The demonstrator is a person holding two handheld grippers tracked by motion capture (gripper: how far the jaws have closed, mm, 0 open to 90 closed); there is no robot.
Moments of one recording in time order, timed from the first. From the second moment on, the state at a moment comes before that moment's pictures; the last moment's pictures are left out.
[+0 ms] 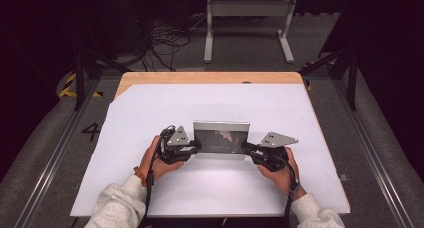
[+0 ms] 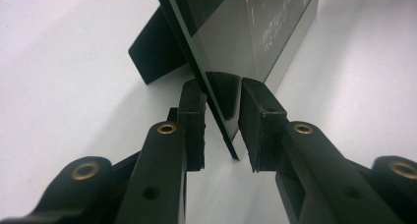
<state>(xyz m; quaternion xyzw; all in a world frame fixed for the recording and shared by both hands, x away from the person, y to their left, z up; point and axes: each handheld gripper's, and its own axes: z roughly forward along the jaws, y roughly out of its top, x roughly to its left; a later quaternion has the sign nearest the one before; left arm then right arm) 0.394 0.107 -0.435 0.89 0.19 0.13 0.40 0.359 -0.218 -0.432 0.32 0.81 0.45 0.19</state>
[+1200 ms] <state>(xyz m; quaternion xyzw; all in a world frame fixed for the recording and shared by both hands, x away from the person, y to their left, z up) 0.379 0.121 -0.438 0.89 0.20 0.14 0.40 0.350 -0.223 -0.428 0.31 0.82 0.43 0.22</state>
